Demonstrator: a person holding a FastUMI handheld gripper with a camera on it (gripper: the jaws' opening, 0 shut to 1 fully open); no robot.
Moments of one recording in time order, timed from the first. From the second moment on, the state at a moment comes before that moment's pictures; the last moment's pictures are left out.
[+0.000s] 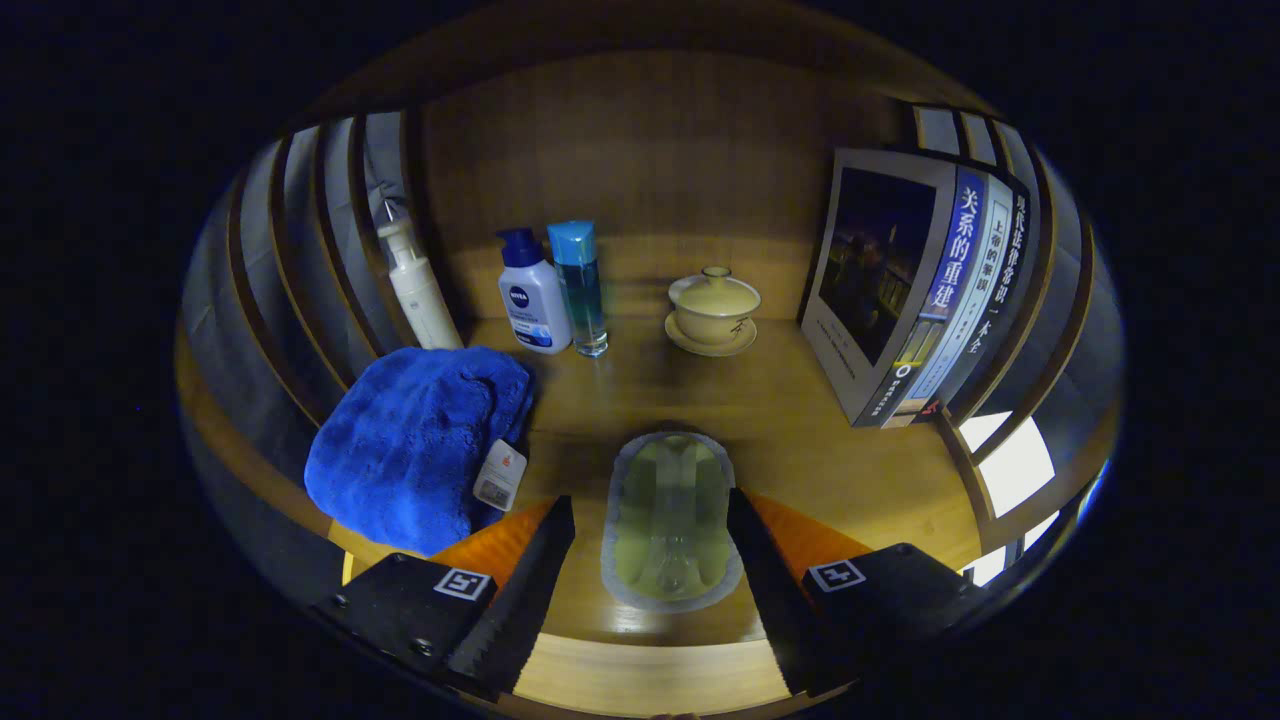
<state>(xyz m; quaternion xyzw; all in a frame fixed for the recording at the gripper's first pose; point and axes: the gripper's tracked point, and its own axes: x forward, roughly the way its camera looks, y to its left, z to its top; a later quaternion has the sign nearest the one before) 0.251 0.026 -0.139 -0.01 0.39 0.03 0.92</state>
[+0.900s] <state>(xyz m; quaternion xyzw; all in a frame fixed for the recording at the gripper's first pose) 0.099 0.053 -0.014 0.05 0.18 0.12 0.98</state>
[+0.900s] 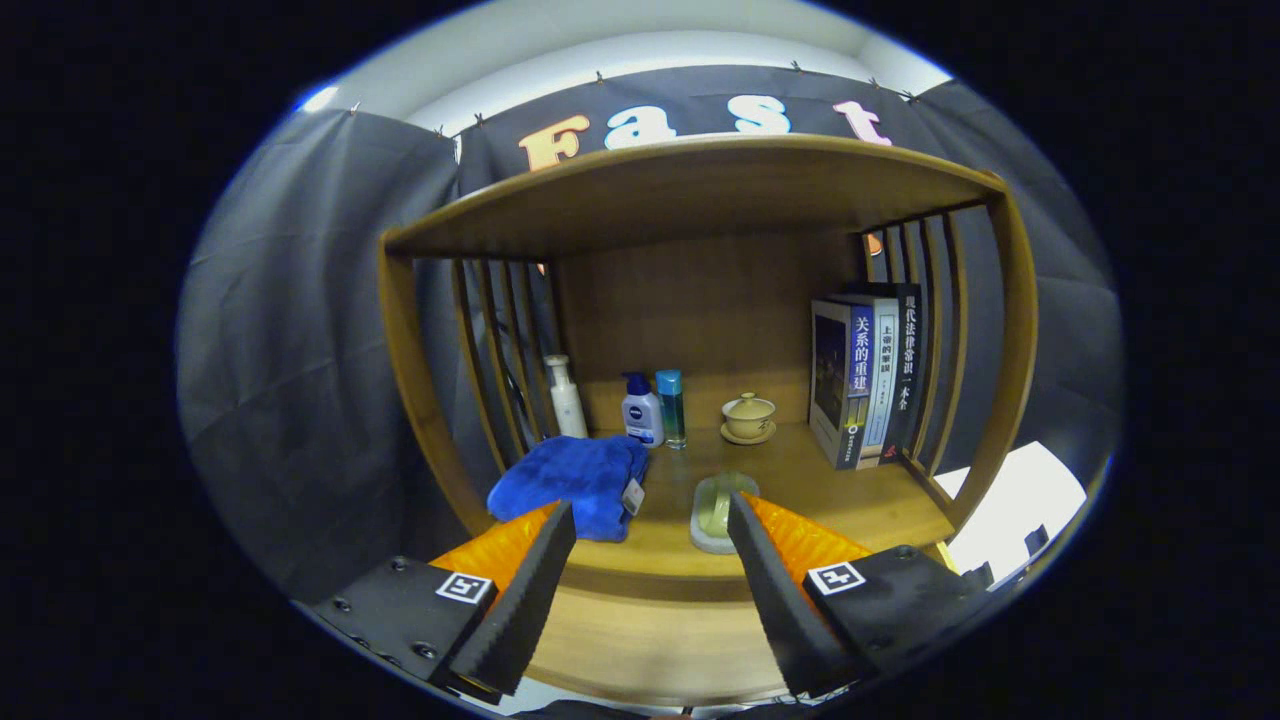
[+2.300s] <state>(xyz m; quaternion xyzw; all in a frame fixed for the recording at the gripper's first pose) -0.035 0.040 -0.099 0.01 0.11 0.09 0.99</state>
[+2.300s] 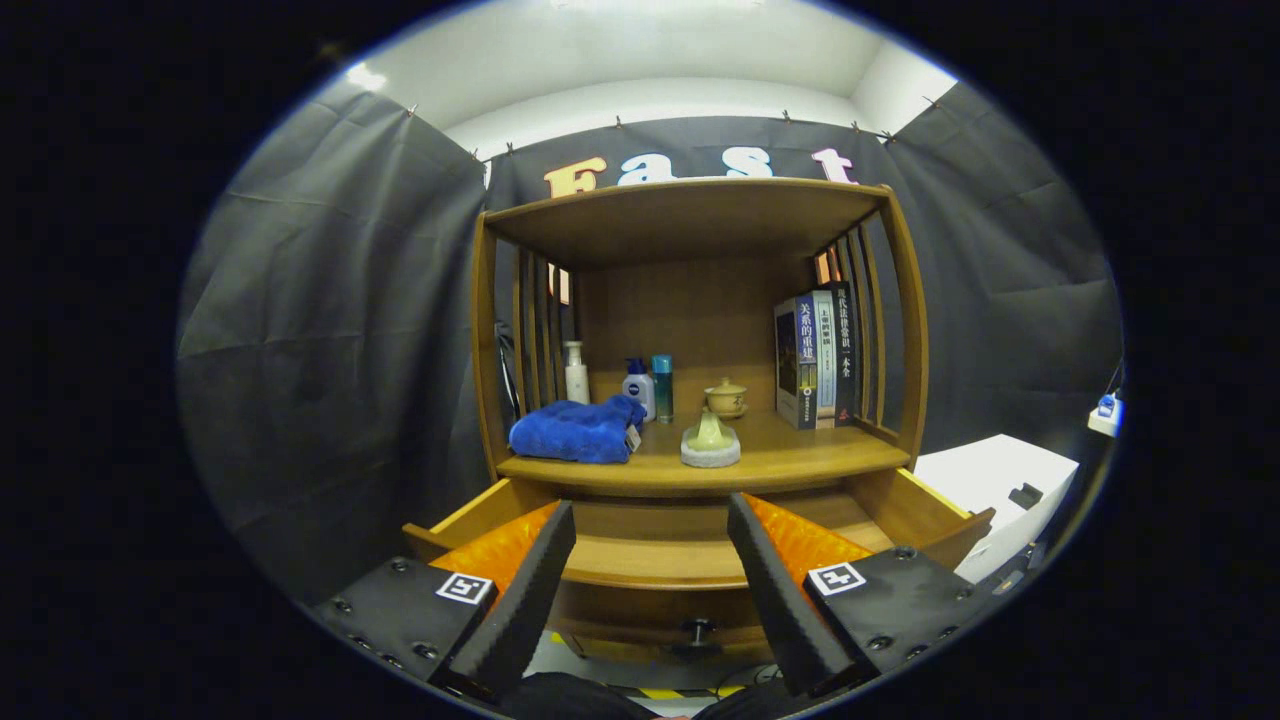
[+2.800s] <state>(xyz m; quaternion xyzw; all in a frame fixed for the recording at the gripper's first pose) -0.041 0.003 -0.199 -0.02 0.15 0.03 0.99</state>
